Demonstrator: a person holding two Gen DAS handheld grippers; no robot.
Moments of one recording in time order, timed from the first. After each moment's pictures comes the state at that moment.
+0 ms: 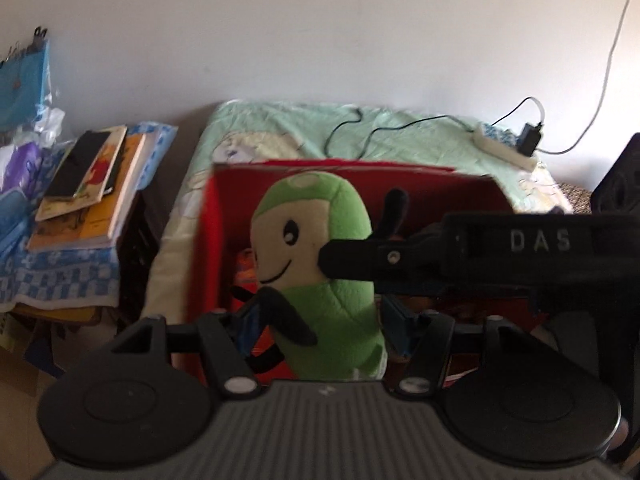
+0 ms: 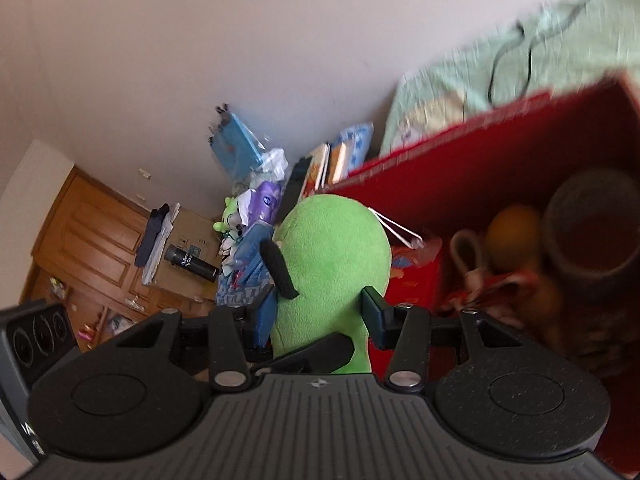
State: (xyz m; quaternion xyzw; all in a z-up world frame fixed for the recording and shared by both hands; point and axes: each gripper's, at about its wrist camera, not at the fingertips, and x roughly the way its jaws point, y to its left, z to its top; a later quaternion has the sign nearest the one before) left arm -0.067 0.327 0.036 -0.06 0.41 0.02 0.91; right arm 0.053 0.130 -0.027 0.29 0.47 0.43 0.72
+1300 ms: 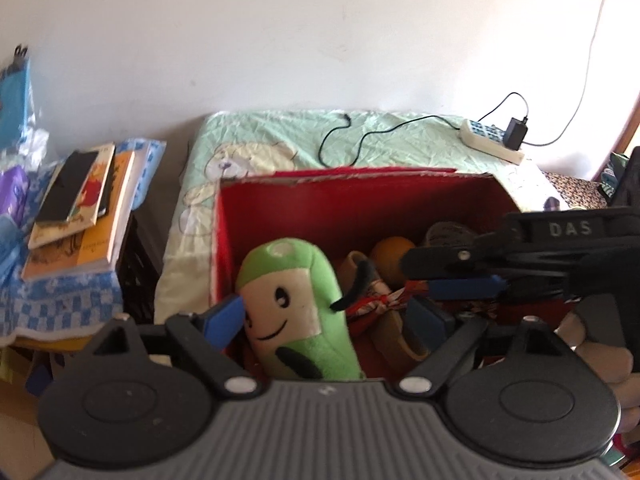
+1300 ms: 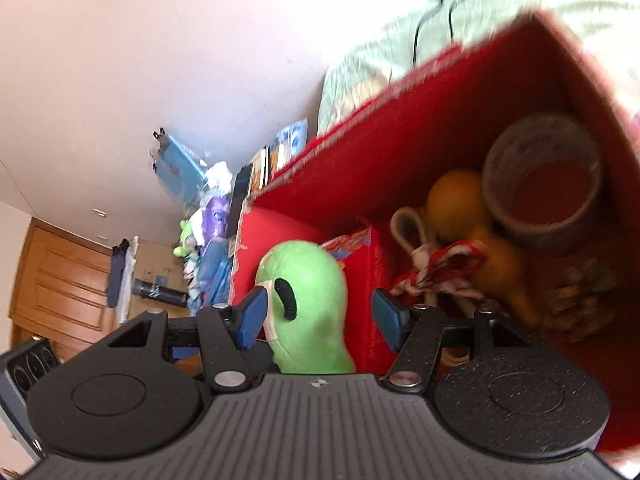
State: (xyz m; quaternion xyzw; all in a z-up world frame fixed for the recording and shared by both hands) left arm -0.066 0.348 0.038 -0.04 0.40 -0.02 0.92; right arm 0.042 0.103 -0.019 0.28 0.48 0.33 0.76
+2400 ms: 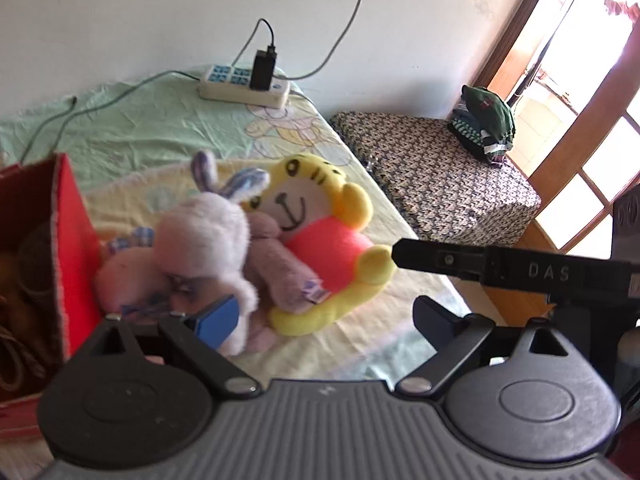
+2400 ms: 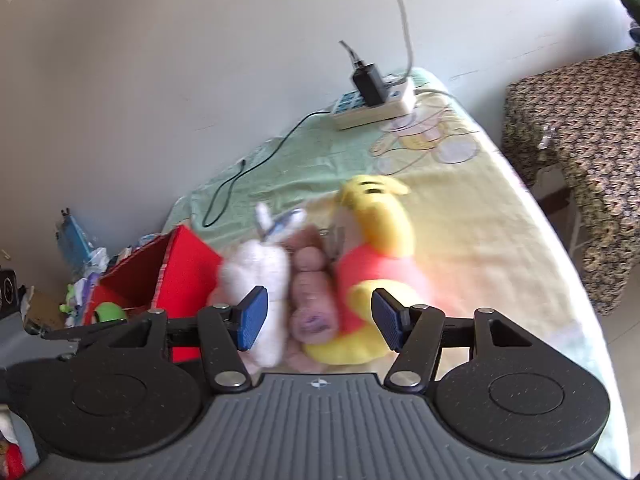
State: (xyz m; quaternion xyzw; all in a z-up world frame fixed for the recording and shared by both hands) left arm -0.024 0.018 0.019 -0.05 0.45 -0.22 0.87; right arm -0.007 -0.220 -0.015 0.22 0.38 0.17 0.88
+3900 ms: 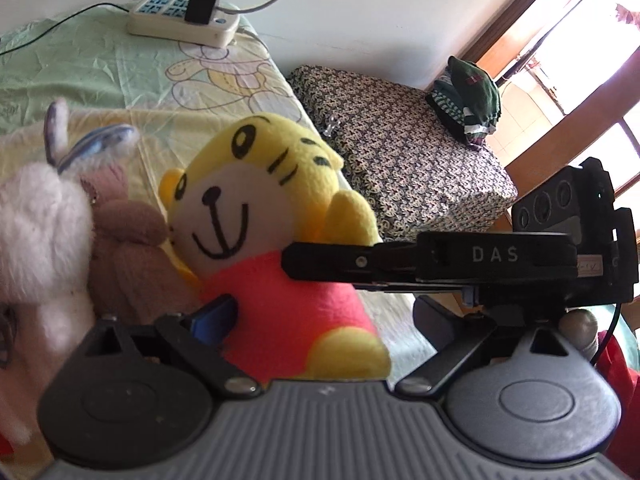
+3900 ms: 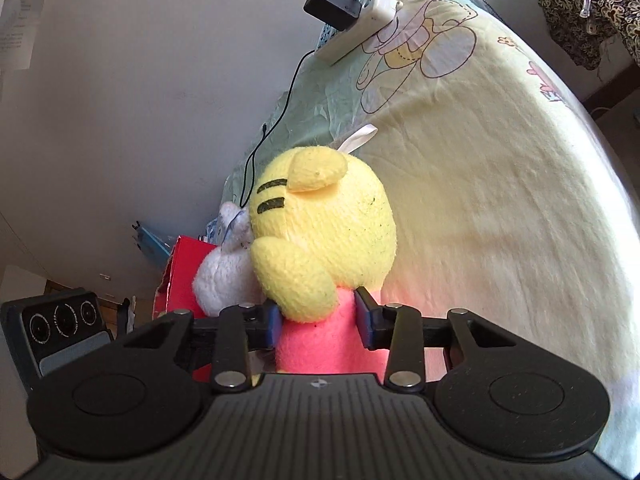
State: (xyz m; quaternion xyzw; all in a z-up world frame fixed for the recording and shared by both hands) left arm 0.039 -0.056 -0.042 -0.10 0.50 -0.26 0.82; right arm 0.076 -0.288 -0.099 0.37 0.46 0.29 0.75
